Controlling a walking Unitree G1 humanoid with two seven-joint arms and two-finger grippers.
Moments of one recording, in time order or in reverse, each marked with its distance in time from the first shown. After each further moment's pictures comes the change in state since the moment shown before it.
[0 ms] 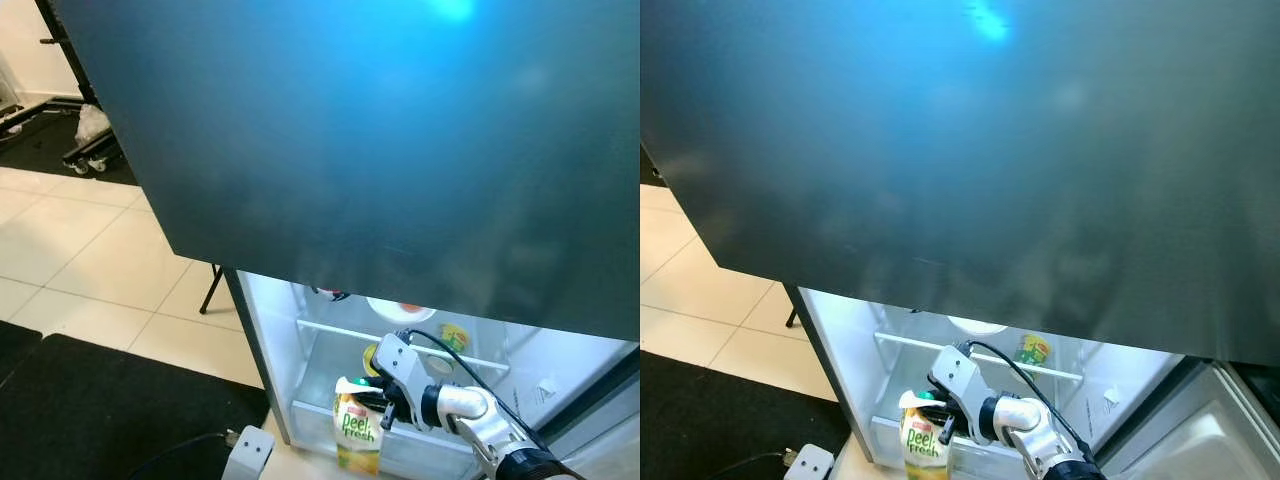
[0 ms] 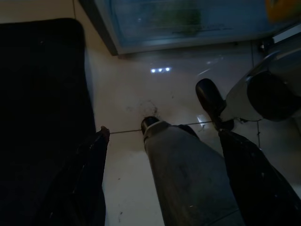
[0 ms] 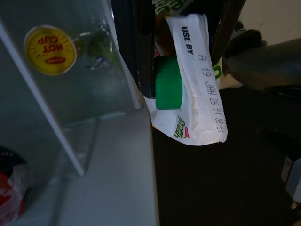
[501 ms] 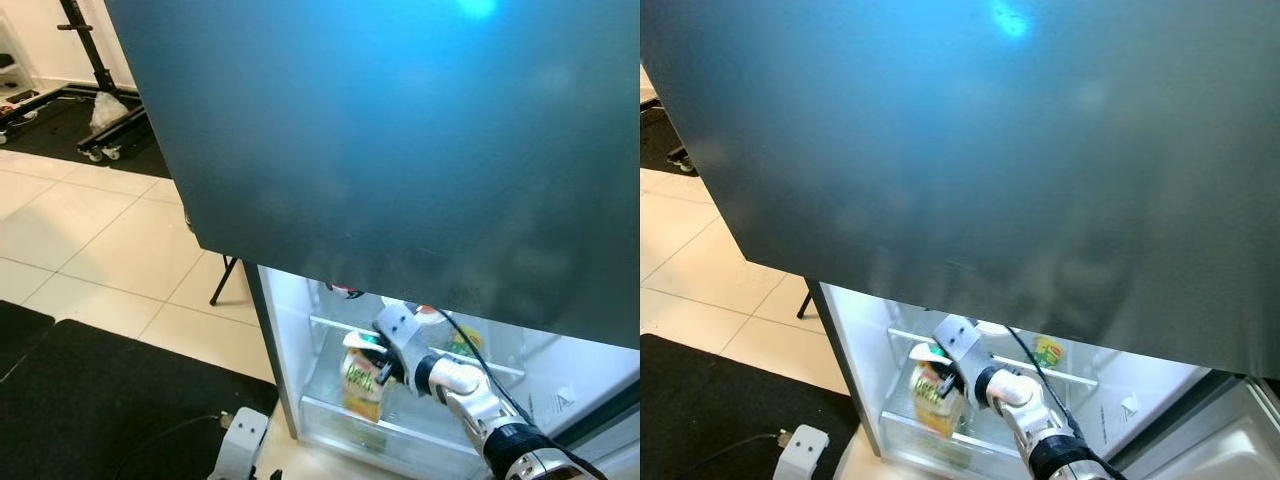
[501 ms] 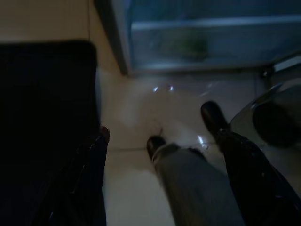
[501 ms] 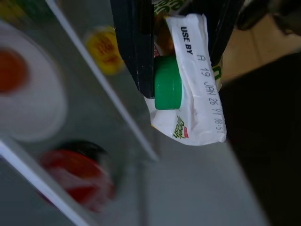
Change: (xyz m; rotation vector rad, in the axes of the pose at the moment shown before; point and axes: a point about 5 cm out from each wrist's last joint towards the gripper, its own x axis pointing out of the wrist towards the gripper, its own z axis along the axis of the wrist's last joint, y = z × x) left arm 0.003 0.011 0.034 0.036 -0.142 -0.035; right arm -0.002 -0.039 0.012 0.052 0.027 -0.374
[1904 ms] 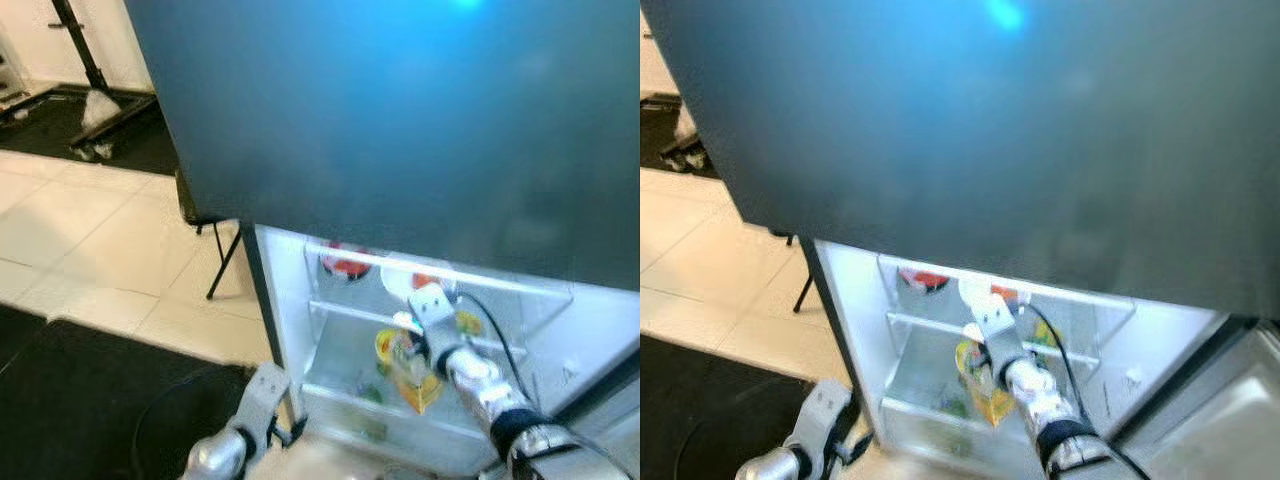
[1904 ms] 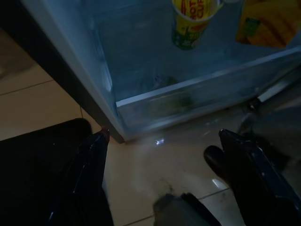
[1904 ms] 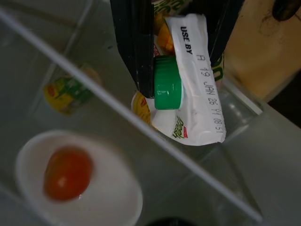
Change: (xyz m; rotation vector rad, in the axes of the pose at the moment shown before) left arm 0.010 0.002 0.053 0.175 -0.204 -0.082; right arm -0.006 -0.029 -0.013 0.107 0.124 -0.322
